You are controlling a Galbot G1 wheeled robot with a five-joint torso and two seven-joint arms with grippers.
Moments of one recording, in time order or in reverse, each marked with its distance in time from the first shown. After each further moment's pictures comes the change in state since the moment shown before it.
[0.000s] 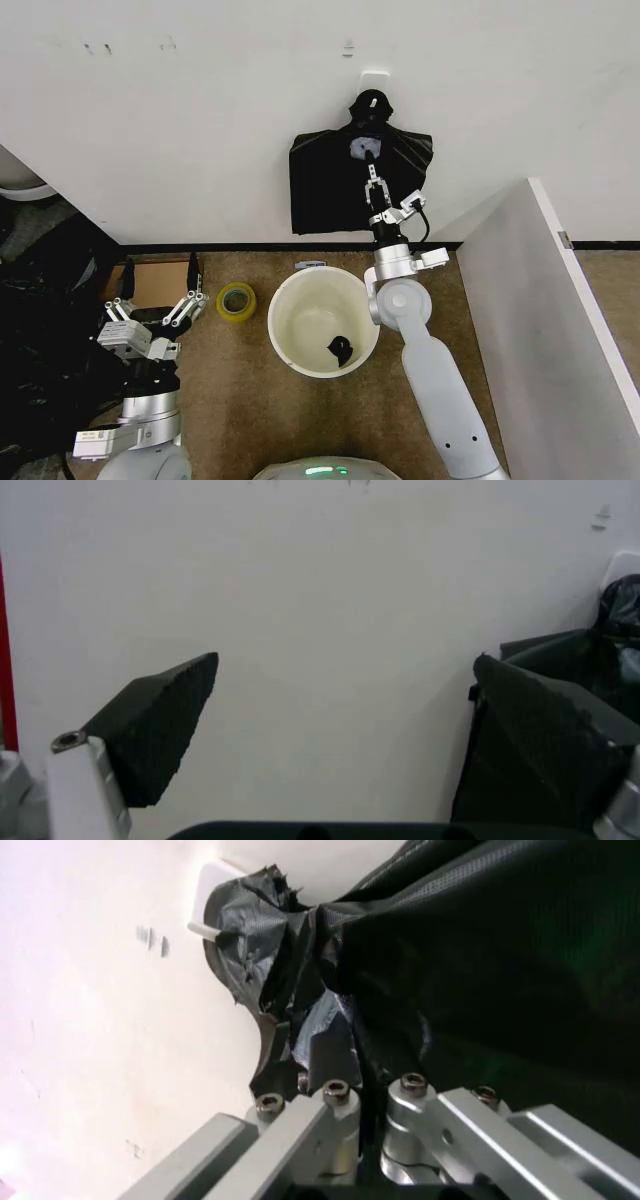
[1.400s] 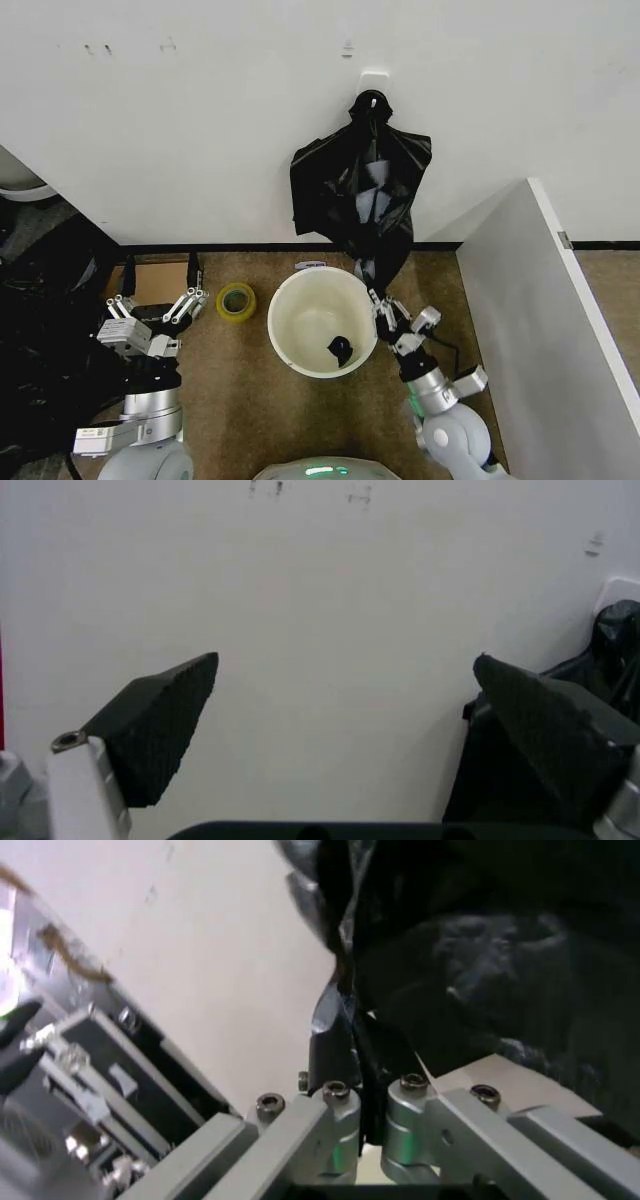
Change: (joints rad) left arm -0.018 0.013 0.004 0.001 -0.035 -0.011 0.002; right arm -0.598 -0.275 0.024 0.236 -0.418 0.131 -0.192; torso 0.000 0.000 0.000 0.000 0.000
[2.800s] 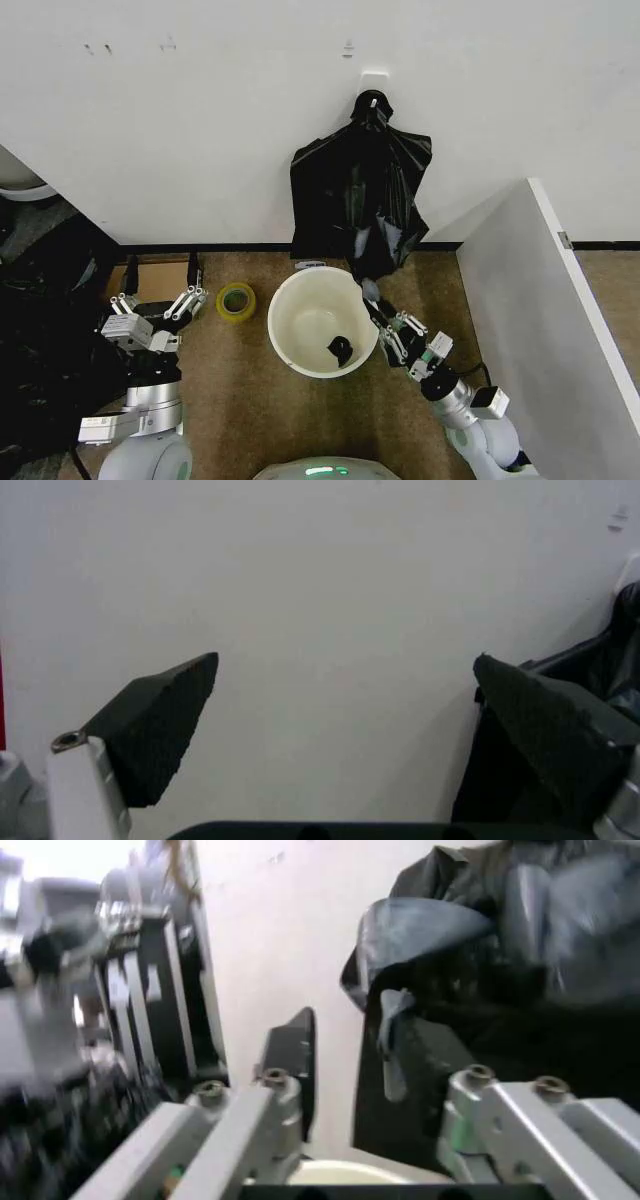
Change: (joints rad) left arm -0.032 0.019 -0.004 0.052 -0.026 0.008 0.002; right arm 0.024 -0.004 0.184 -0.077 -0.303 0.268 -0.297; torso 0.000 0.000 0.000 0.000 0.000
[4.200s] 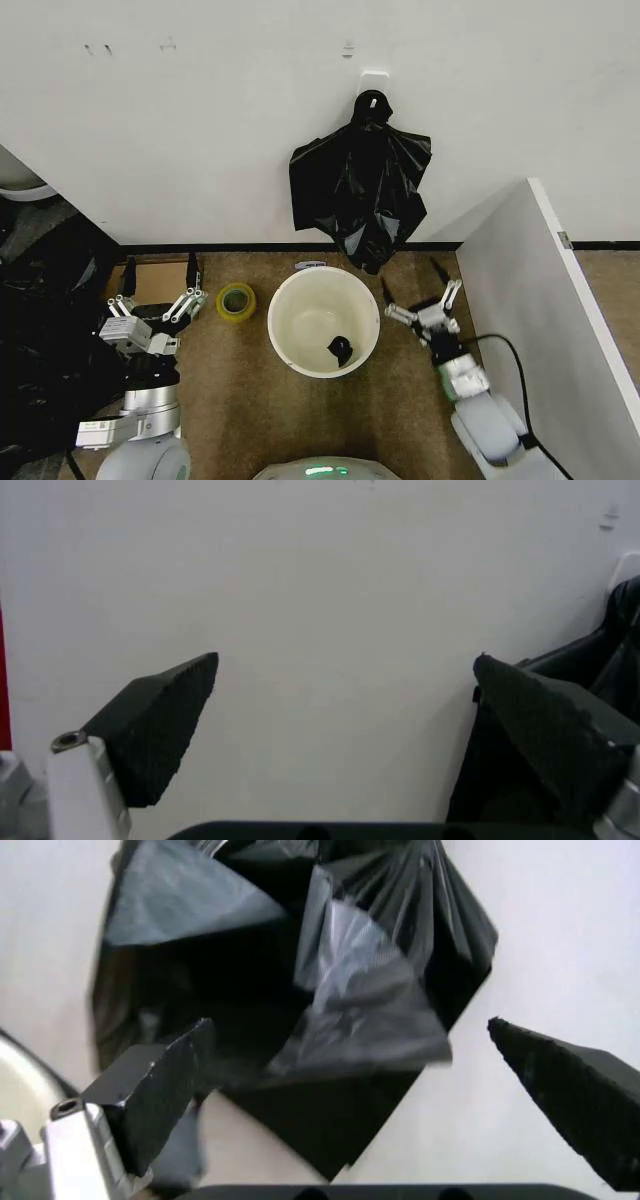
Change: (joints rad) left arm 0.018 -0.007 -0.005 -0.018 0.031 -0.004 0.000; right arm 0.125 -0.063 -0.092 0.034 -0.830 -0.234 0.900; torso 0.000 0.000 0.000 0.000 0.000
